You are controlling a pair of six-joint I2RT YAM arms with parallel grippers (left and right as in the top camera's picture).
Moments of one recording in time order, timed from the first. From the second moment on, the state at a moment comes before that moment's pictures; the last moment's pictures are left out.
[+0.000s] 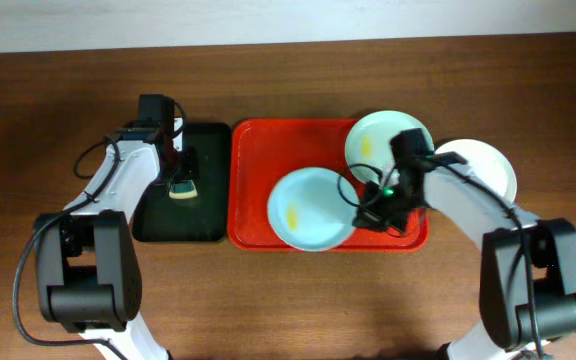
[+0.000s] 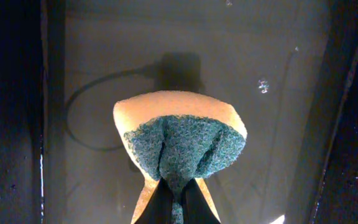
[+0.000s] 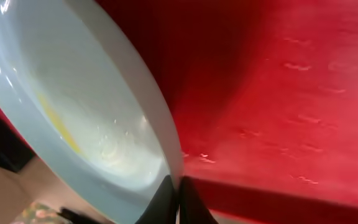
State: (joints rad) left arm -0.03 1.92 1.32 -0.69 -0.01 -0.12; right arm 0.19 1.77 1.04 -0.73 -0.54 0.63
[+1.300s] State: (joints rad) left arm -0.03 1.92 1.32 -0.68 -0.01 -0.12; right arm 0.32 1.76 1.50 -1.08 -0.13 0.62
